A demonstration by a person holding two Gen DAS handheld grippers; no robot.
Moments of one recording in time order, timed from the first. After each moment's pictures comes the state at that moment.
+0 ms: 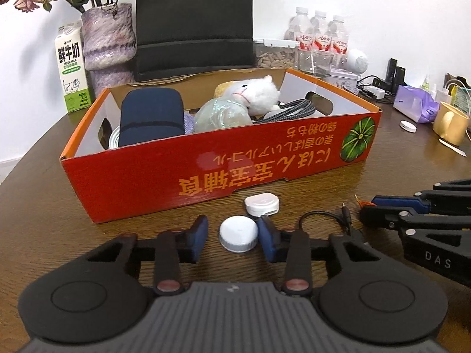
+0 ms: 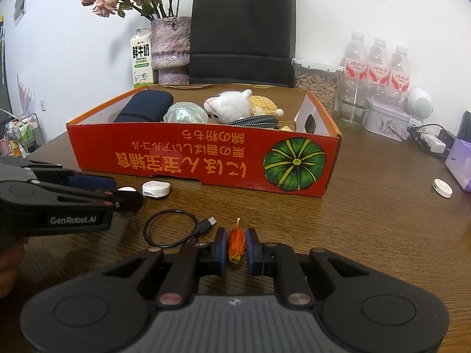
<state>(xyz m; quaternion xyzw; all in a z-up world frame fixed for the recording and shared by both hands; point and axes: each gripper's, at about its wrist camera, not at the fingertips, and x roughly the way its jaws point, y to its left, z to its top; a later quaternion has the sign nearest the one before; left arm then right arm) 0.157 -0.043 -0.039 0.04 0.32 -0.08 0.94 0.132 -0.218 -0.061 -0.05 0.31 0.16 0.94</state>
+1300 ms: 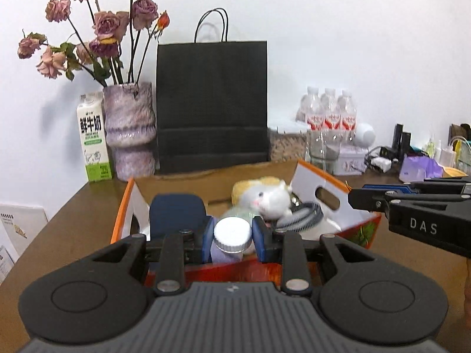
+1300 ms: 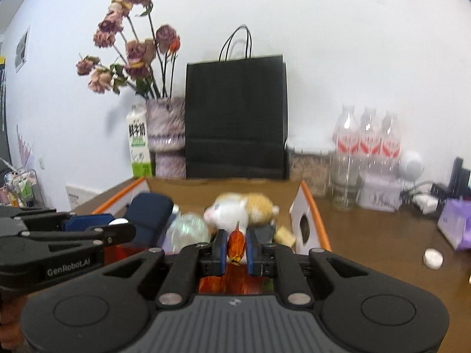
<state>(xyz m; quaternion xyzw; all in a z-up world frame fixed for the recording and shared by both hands) 0.163 -0.035 0.034 0.02 0.19 -0.05 0.98 0.161 -0.209 0.023 -0.01 0.19 0.15 0.97</state>
